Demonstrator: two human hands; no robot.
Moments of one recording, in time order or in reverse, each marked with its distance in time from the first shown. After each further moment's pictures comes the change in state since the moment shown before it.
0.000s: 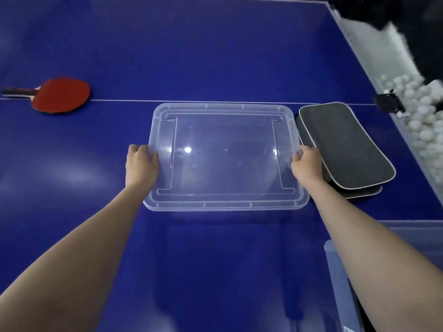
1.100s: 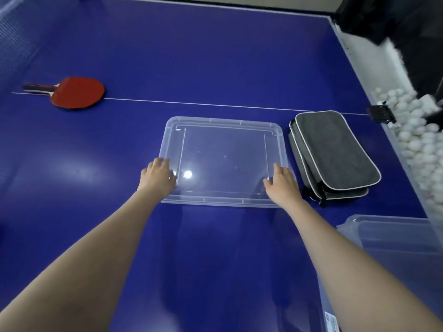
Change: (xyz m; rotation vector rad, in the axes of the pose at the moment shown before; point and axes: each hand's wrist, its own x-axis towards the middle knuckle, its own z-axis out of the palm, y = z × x) left_hand -0.047 0.006 -0.006 0.404 -0.365 0.143; right_hand -0.064 -0.012 0.008 -0.354 -0.356 -0.156
